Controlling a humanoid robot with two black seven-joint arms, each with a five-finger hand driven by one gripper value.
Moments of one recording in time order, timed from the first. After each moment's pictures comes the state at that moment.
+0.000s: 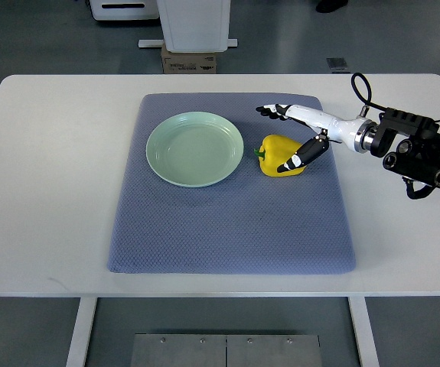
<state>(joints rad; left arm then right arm) -0.04 0.00 -0.11 -0.23 0.02 0.17 0.04 1.29 -0.30 -0.41 0.78 -0.60 0.00 0.51</state>
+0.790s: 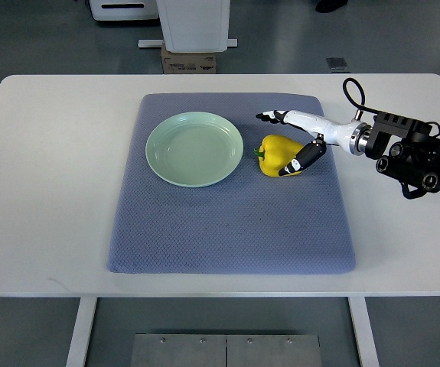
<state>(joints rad) -0.04 0.00 -0.11 -0.23 0.02 0.17 0.04 1.27 -0.24 -0.46 0.69 -0.61 0.00 0.51</state>
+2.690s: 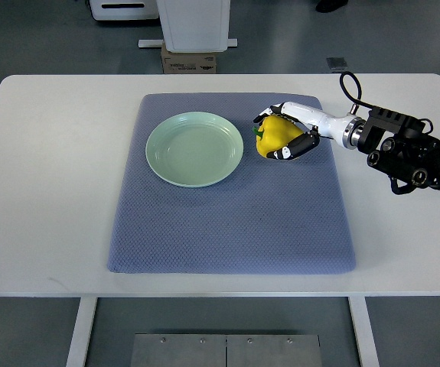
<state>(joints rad) -0.04 0.00 -0.11 -0.23 0.02 0.17 0.04 1.26 -0.20 -0.37 0.63 -0.60 0.00 0.47</state>
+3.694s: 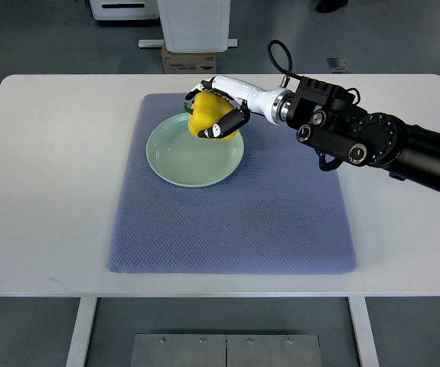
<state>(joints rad) -0.04 0.00 -0.11 -0.23 0.02 0.17 0.04 1.39 0.00 -0.27 0.64 -0.57 0.01 0.26</state>
